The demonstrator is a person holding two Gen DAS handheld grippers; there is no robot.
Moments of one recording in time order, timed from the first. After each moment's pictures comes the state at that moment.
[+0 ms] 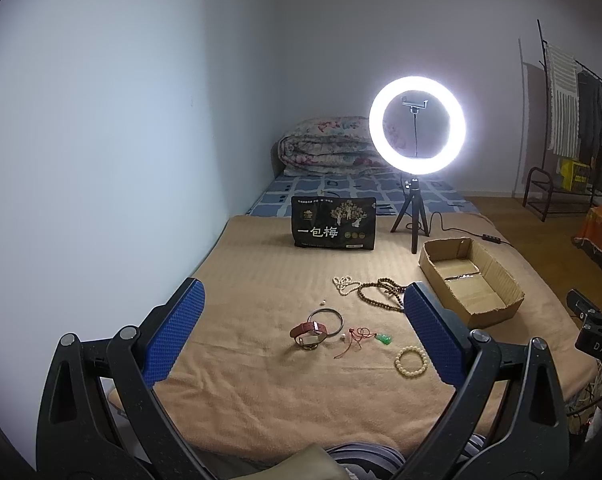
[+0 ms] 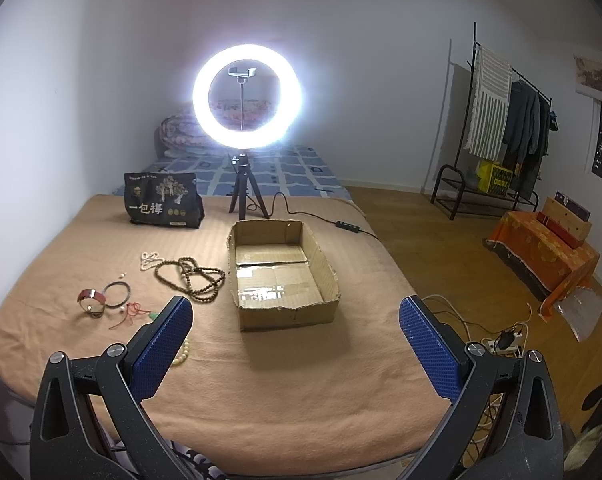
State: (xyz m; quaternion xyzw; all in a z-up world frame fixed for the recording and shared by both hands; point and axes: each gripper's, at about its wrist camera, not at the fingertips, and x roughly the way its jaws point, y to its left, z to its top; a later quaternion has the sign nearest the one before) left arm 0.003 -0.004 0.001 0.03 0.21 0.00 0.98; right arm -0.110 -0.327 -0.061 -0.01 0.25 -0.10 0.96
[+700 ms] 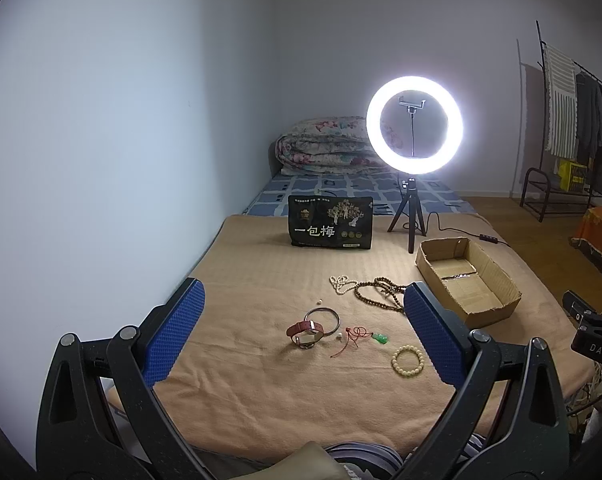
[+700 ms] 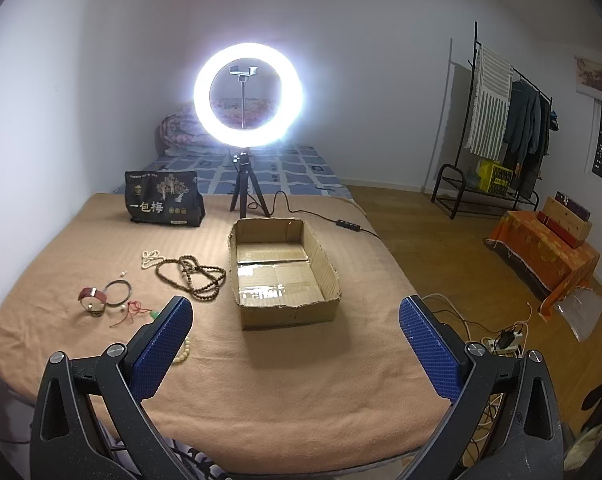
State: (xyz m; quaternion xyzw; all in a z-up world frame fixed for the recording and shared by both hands) left arm 0.001 -0.012 0.006 0.03 0.21 0.00 0.98; right arm -0.110 -0.327 -0.060 -0.01 0.25 -0.10 0.96
